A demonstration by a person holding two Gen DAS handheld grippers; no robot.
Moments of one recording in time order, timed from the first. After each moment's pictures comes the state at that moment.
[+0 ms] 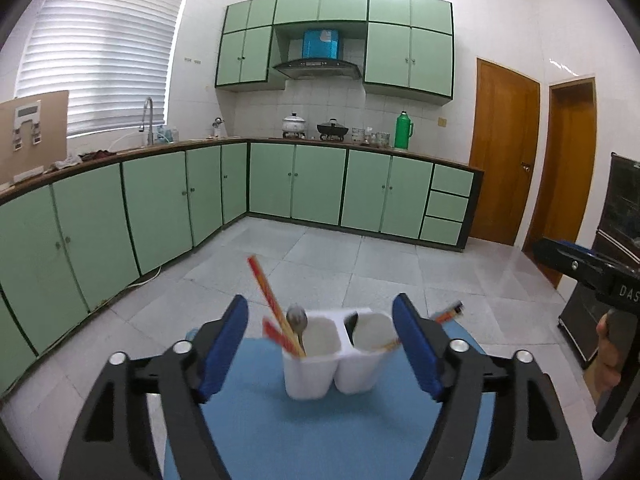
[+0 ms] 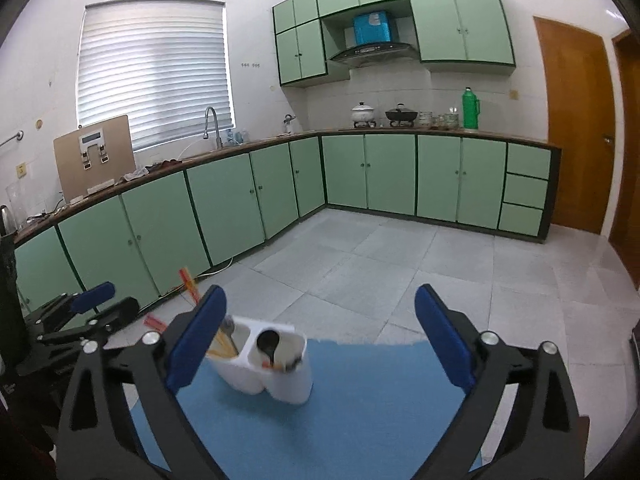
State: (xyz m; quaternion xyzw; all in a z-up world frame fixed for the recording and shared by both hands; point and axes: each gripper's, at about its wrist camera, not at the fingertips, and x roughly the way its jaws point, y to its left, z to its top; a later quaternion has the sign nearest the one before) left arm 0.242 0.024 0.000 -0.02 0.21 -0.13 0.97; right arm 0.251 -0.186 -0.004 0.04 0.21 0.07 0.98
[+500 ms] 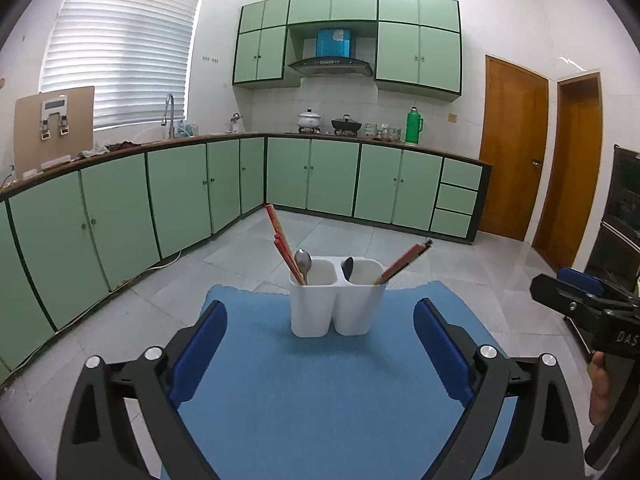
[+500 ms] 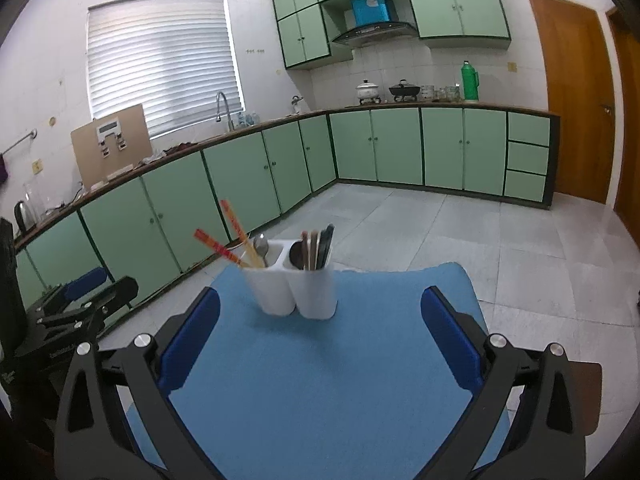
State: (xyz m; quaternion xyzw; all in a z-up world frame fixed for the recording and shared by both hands) left arm 0.152 0.022 -0.010 -0.01 0.21 -0.10 0.97; right arm 0.146 -0.169 -0.046 0.05 0.23 0.09 0.97
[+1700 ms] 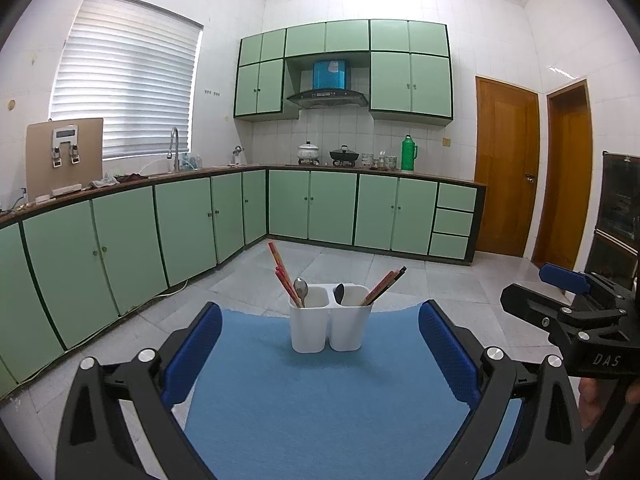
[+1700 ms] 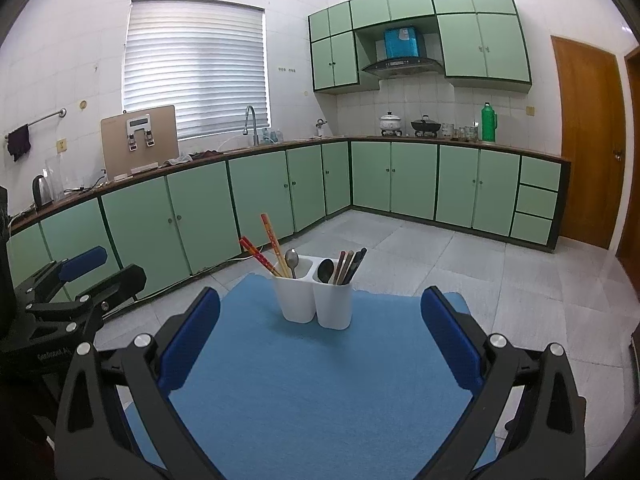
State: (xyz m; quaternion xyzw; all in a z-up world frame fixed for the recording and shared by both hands) left arm 0.092 0.020 0.019 0.00 0.16 -0.09 0.98; right arm 0.088 -0.148 -0.017 0.01 0.18 0.12 0.98
